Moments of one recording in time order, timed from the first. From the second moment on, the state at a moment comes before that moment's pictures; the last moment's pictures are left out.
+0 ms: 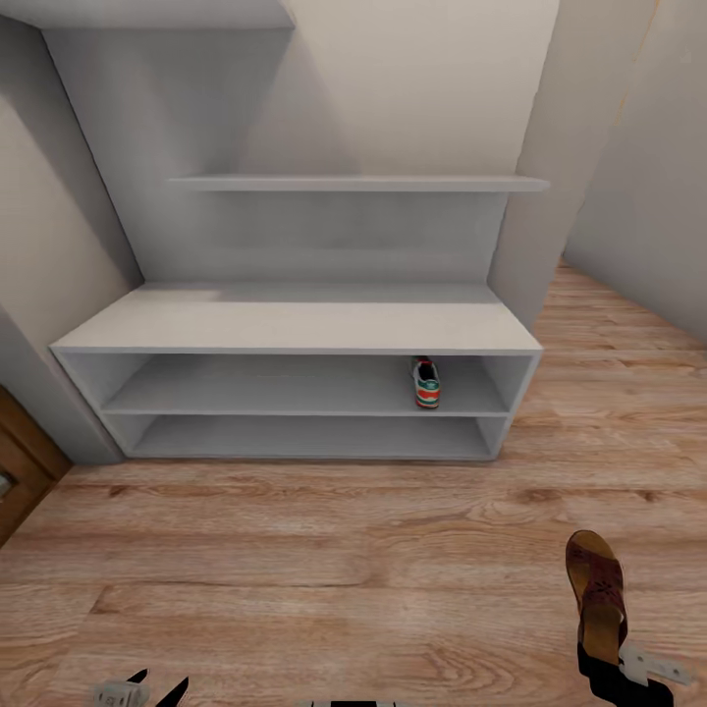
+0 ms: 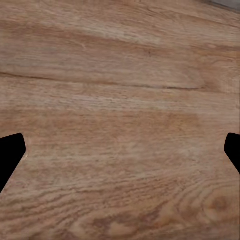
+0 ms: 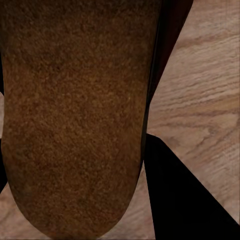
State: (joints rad) left arm -0.09 0.28 0.19 -0.60 0.28 -0.29 -0.74; right arm -0.36 -0.27 -0.25 -0.27 -0.11 -0.31 -0.02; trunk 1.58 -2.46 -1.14
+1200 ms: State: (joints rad) left arm -0.09 0.28 0.19 -0.60 0.28 -0.29 -0.74; right arm -0.36 -0.27 -0.25 -0.26 -0.11 -0.31 -0.02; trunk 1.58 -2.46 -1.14
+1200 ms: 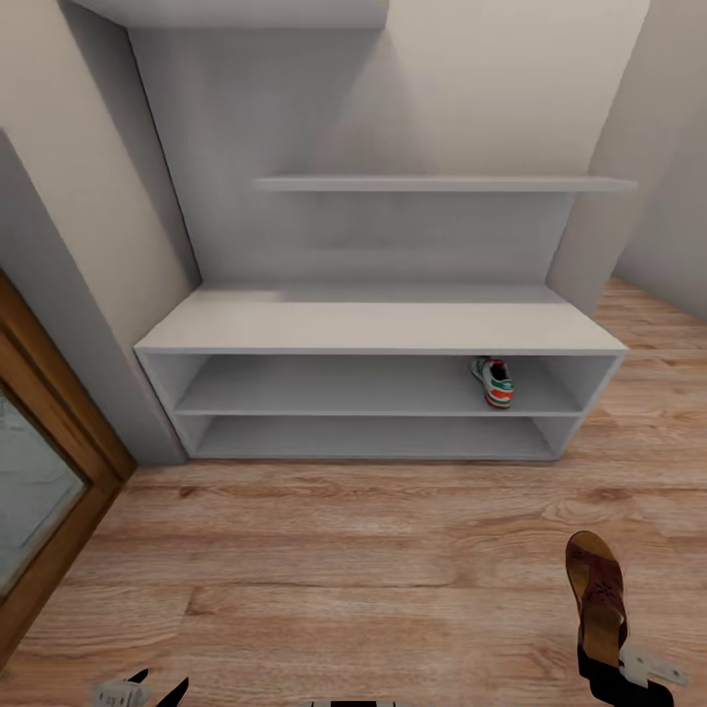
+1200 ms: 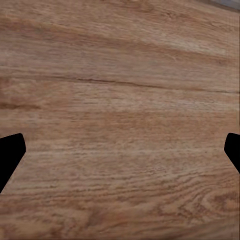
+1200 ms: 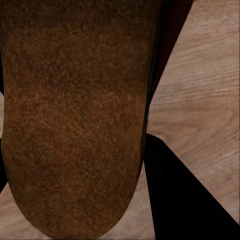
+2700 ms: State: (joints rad) left arm -0.09 0.28 0.18 -0.61 0.28 -0.30 -1.02; right arm -0.37 -0.01 -0.10 -0.36 0.02 -0.19 -0.05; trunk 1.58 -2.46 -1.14
